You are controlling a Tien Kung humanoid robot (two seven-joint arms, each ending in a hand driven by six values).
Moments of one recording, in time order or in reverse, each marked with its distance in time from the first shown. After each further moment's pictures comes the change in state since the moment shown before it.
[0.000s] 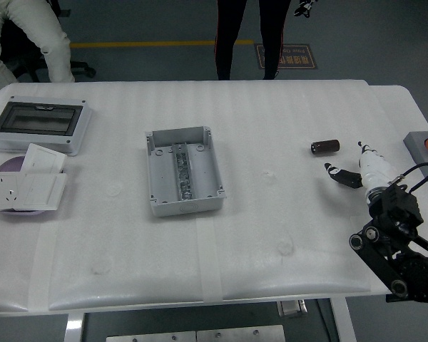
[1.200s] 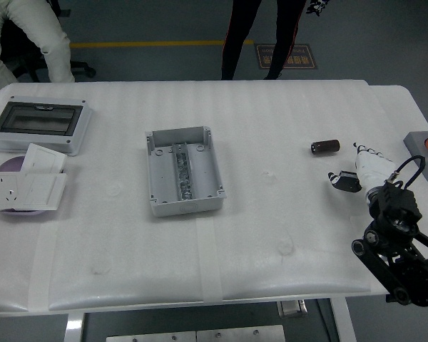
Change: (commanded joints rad) left arm 0.001 -0.001 -0.003 -0.003 -0.001 -0.007 -0.009; right arm -0.022 -0.018 0.029 0.043 -0.142 0.141 0.000
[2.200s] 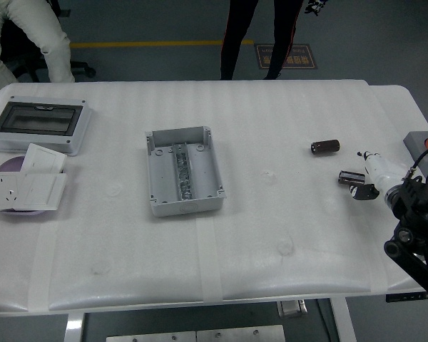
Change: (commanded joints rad) left arm -0.004 0.003 0.007 -0.001 -0.021 0.004 0.003; right arm 0.018 -0.221 -0.132 0.154 0.200 0.142 0.000
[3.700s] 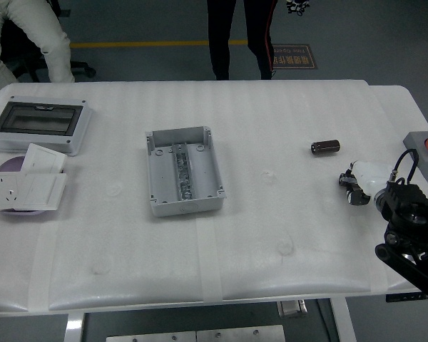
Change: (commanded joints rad) left arm -0.006 0.002 0.021 0.000 -0.022 0.031 -0.034; right arm 0.098 -0.007 -0.181 -0.114 -0.022 -0.044 0.048
